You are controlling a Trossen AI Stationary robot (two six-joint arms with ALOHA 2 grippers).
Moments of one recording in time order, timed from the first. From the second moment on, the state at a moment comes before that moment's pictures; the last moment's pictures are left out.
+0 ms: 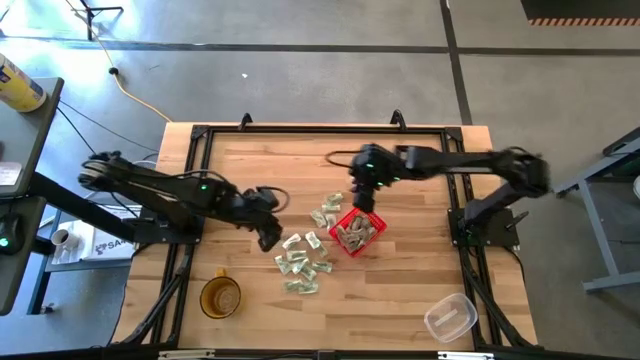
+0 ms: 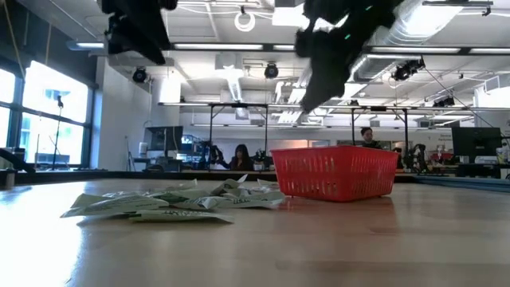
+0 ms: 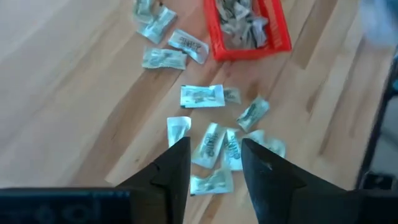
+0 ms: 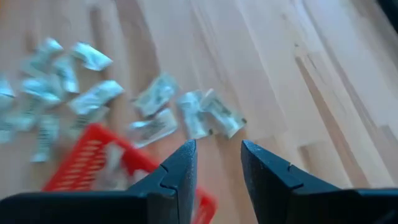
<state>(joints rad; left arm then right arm) -0.22 1.21 1.03 -0.74 -0.20 -0.81 -0.23 1.52 1.12 -0.53 -0.04 0.09</state>
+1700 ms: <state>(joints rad) -0.27 1.07 0.89 -0.78 -0.36 -0.84 -0.32 2.10 1.58 -0.97 -0.07 -0.27</state>
